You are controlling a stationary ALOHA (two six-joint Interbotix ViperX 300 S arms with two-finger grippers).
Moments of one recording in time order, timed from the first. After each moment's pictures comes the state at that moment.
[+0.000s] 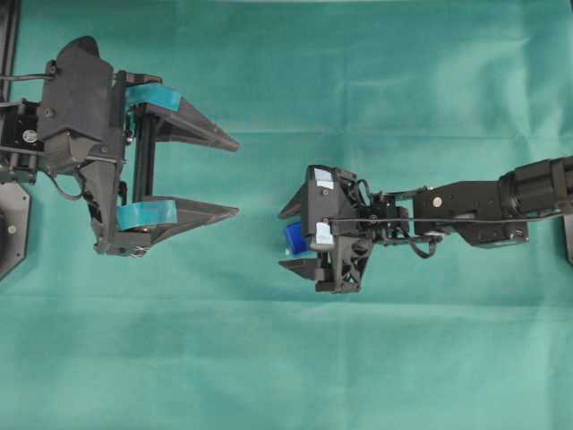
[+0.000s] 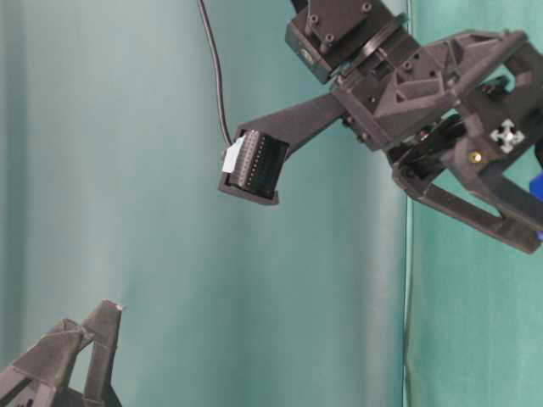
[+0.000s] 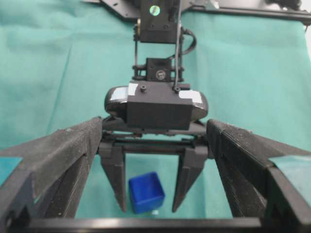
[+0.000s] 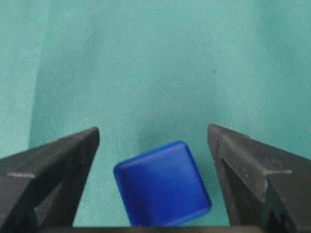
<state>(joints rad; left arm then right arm) -0.01 -0.50 0.64 0.00 0.18 -0.07 0.03 0.24 0.61 0.05 -0.20 0.17</state>
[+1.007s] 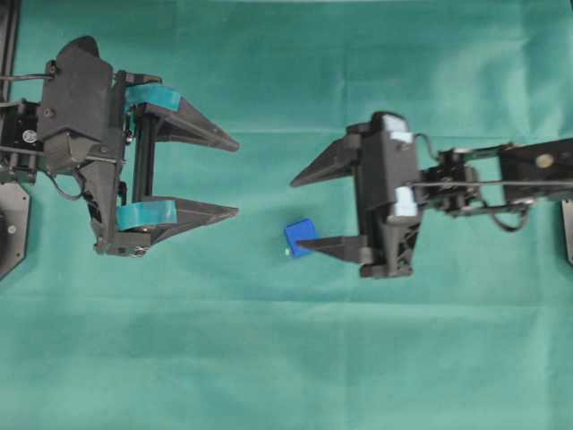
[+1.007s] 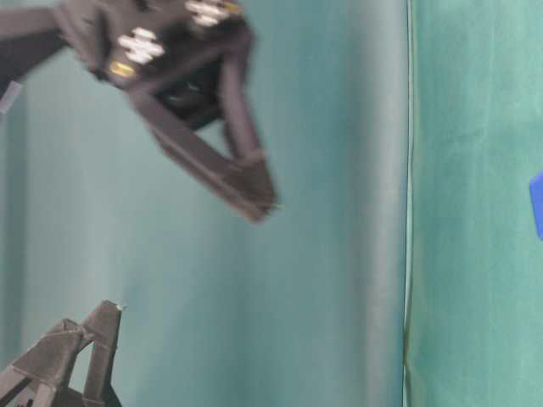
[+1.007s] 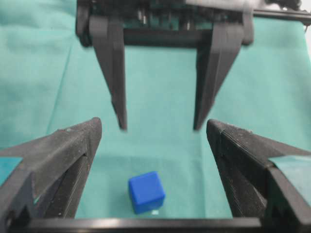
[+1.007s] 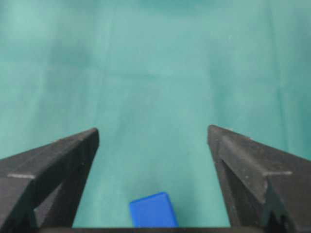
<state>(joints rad) -0.01 -0.50 0.64 0.00 0.18 -0.07 0.03 -0.20 0.59 -0.03 0.08 0.16</state>
